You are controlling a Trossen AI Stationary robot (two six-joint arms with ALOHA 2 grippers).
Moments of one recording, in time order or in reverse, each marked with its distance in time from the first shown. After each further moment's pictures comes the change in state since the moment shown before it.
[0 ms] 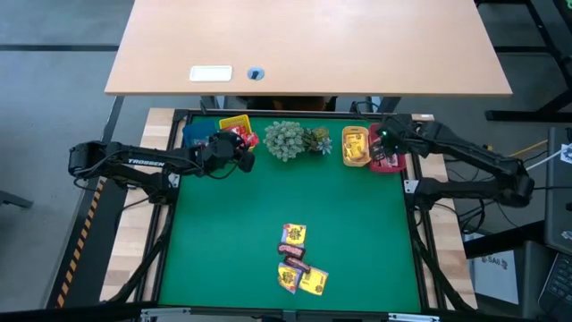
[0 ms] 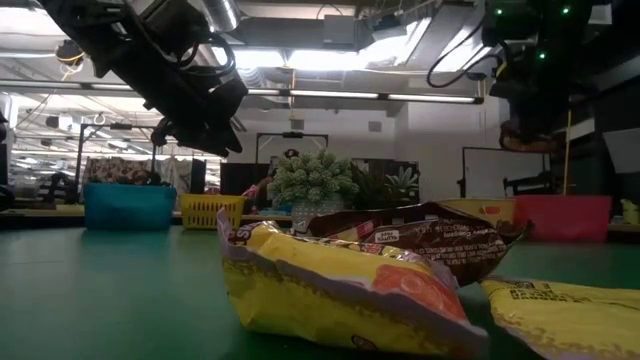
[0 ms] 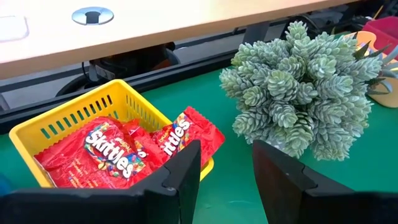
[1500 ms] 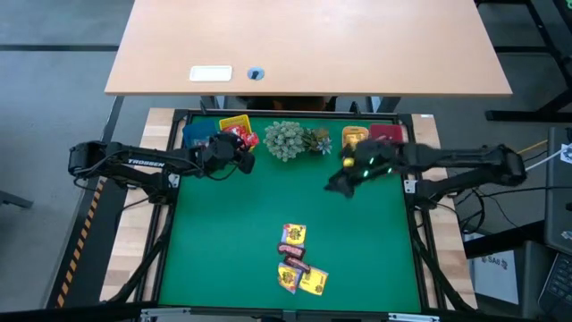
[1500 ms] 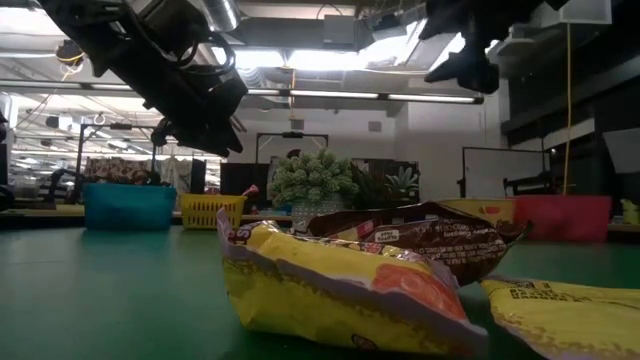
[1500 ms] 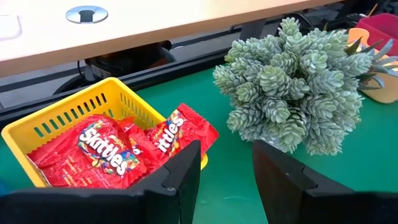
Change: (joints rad) left arm -0.017 0.000 -0.001 0.000 0.001 -0.002; right arm 0.477 0.130 0.001 0.738 -0.621 0.163
